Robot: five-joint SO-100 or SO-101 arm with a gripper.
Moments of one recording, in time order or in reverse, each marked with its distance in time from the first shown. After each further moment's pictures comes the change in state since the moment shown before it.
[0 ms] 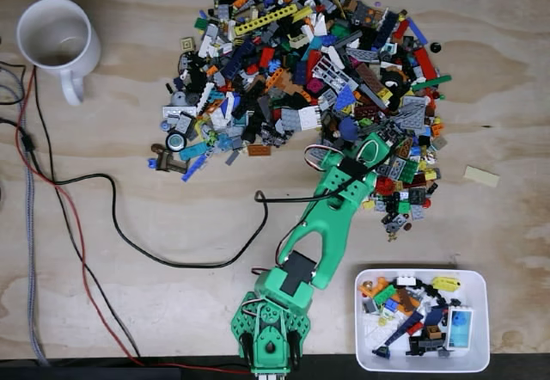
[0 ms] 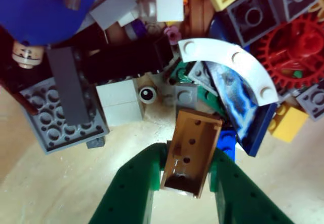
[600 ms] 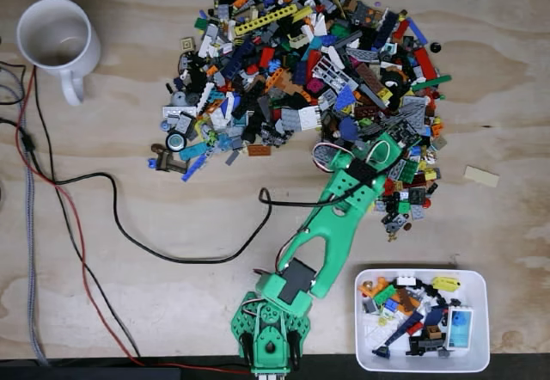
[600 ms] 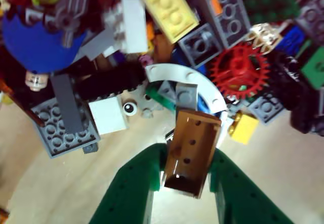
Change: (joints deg) arm 6.6 5.2 -5.3 6.4 -1.8
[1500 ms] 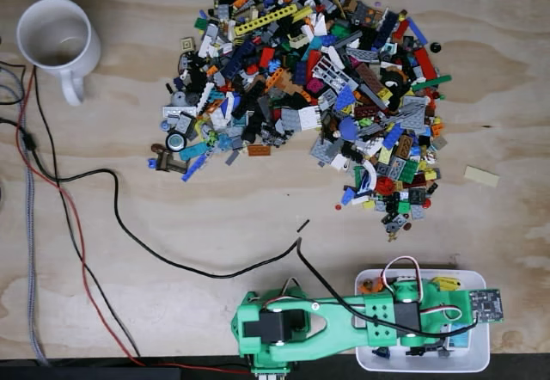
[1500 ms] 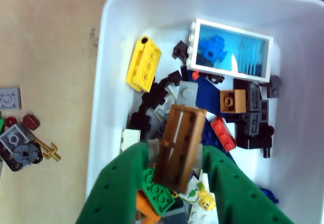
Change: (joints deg) arm 50.2 26.7 11.6 3.8 -20.0
